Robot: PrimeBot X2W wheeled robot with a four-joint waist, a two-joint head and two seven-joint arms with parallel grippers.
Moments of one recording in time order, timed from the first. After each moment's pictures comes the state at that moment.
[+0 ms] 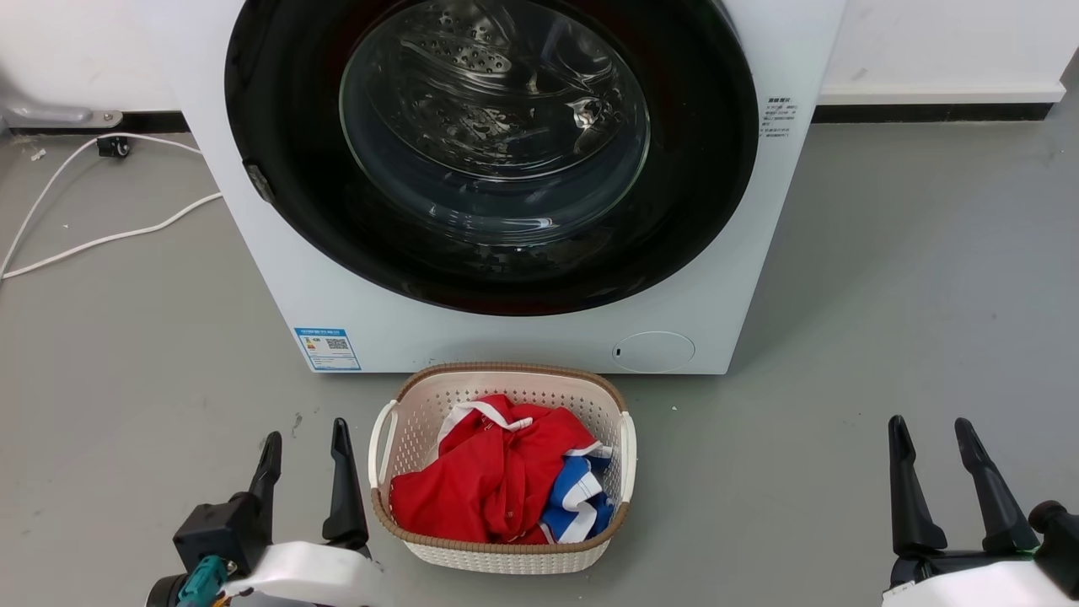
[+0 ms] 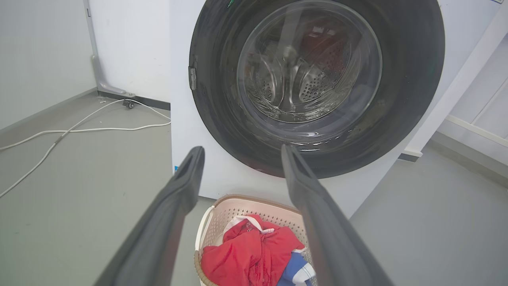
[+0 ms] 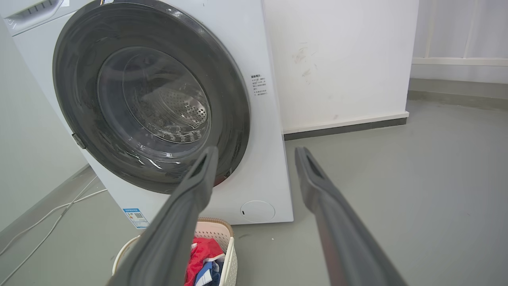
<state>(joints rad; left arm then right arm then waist) 0.04 0.14 -0.15 0.03 -0.38 0.18 -0.18 0.12 -0.05 -0.08 -0.03 0.24 0.13 -0.18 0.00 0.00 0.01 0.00</state>
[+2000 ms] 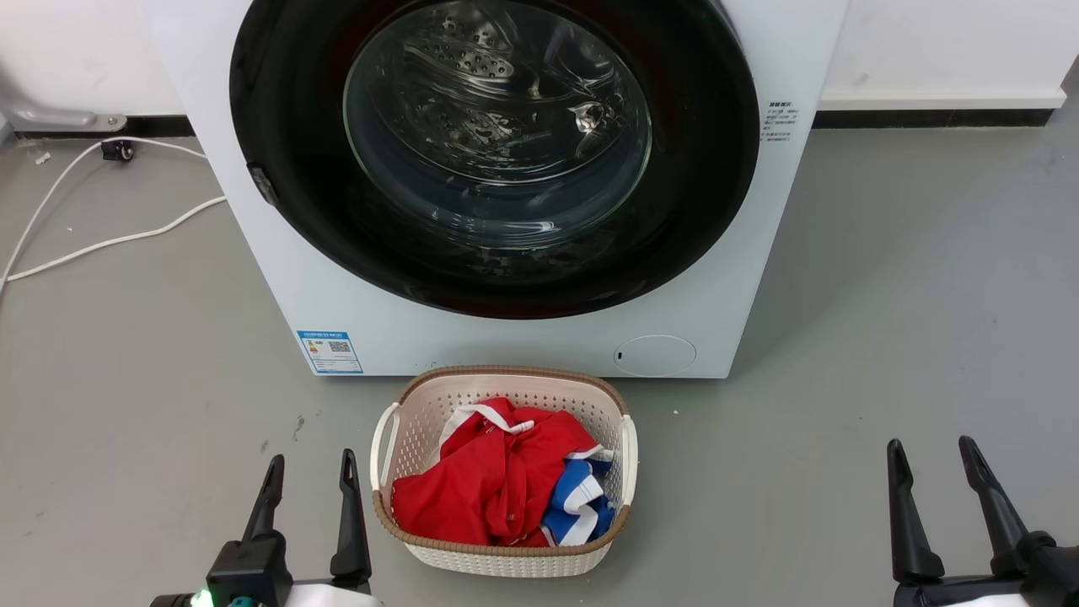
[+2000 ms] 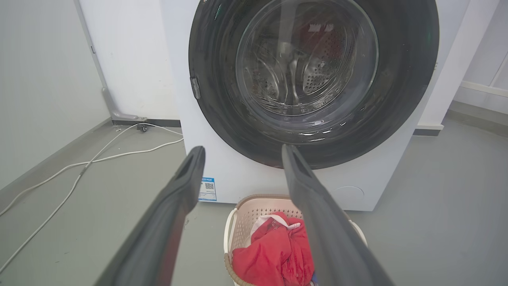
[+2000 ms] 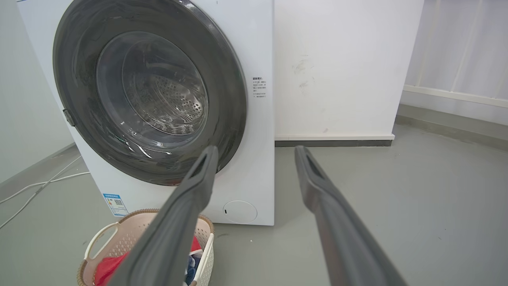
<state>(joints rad) 0.10 0.05 -0.05 0.07 -0.10 0.07 -0.26 0.17 -0.05 -0.09 -0.04 0.09 0.13 -0.26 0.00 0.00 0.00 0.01</state>
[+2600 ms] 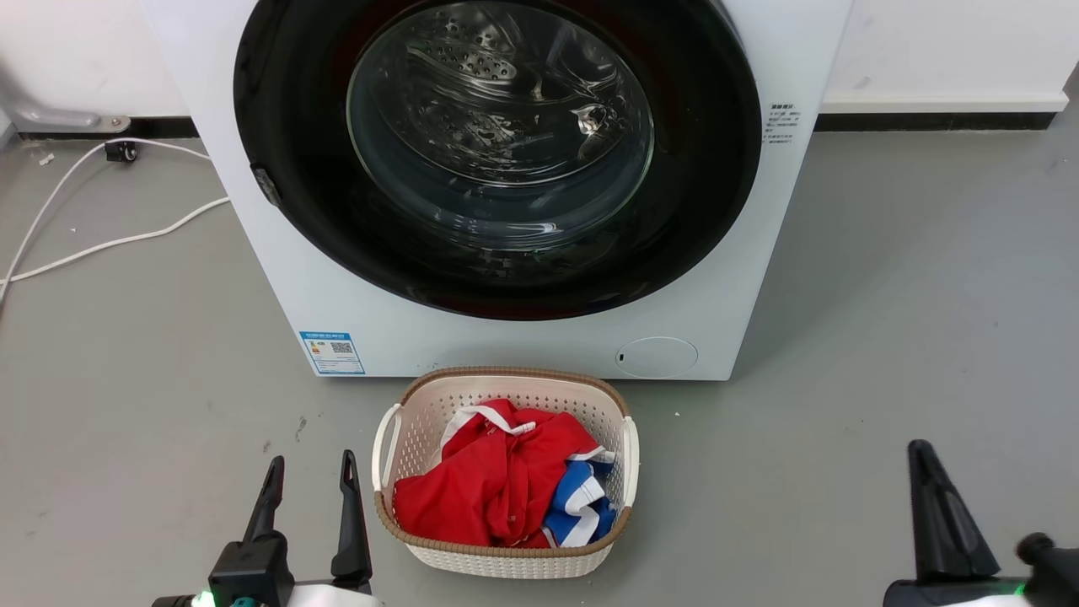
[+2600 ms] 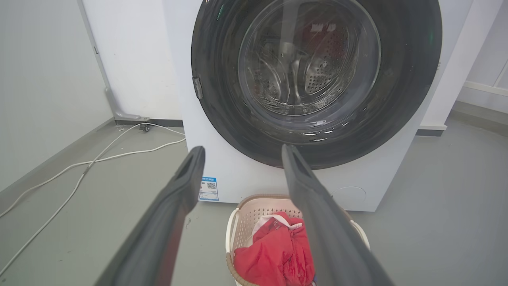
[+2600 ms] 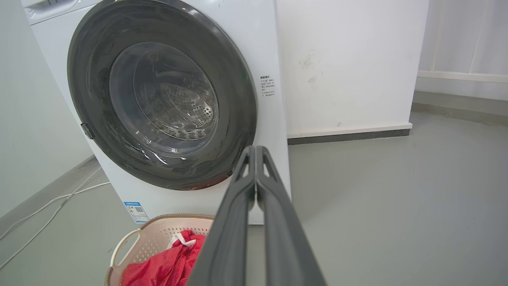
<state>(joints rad) 0.10 0.05 -0.05 0.07 -0.10 0.08 -0.26 0.17 -0.05 -0.06 -0.03 0.15 0.13 -0.26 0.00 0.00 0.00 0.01</state>
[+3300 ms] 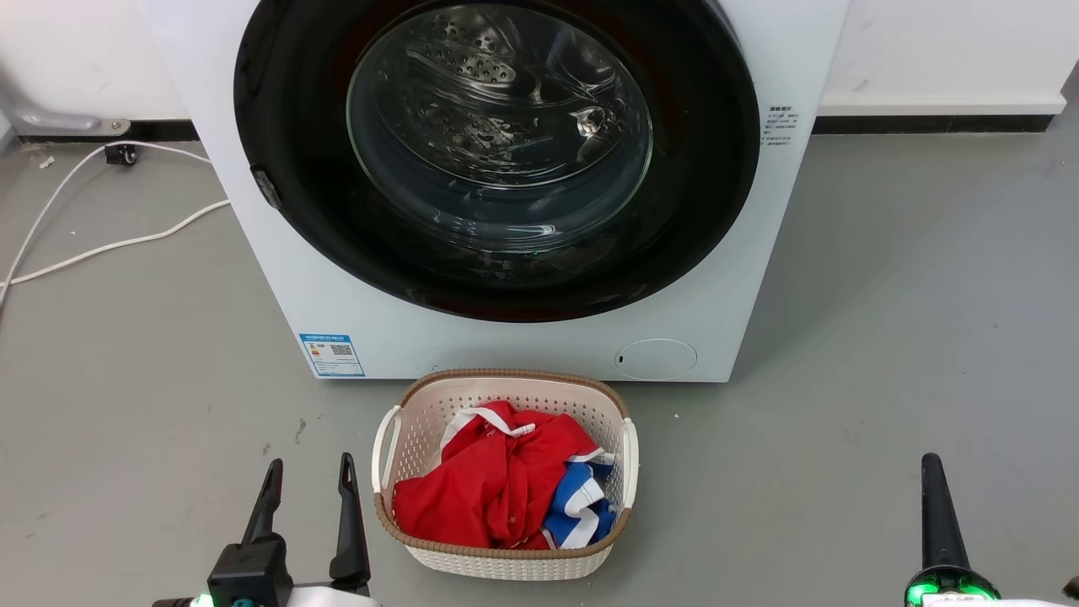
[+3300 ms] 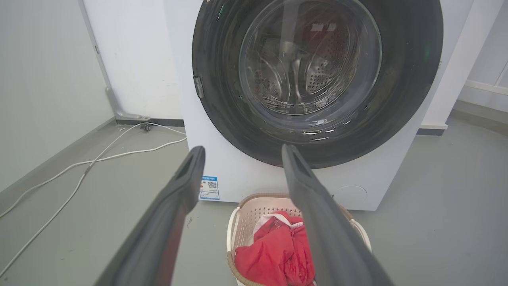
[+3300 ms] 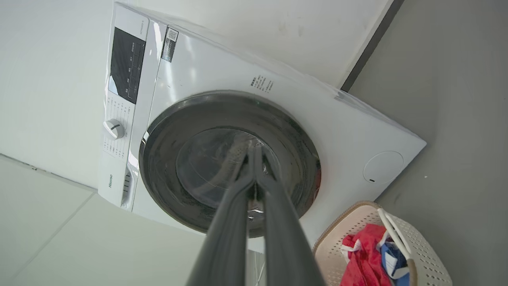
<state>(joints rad) 0.10 0.05 -0.05 0.08 -0.10 0.08 -0.26 0.16 -0.05 0.02 0.02 1.17 0.13 -0.26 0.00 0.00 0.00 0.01</state>
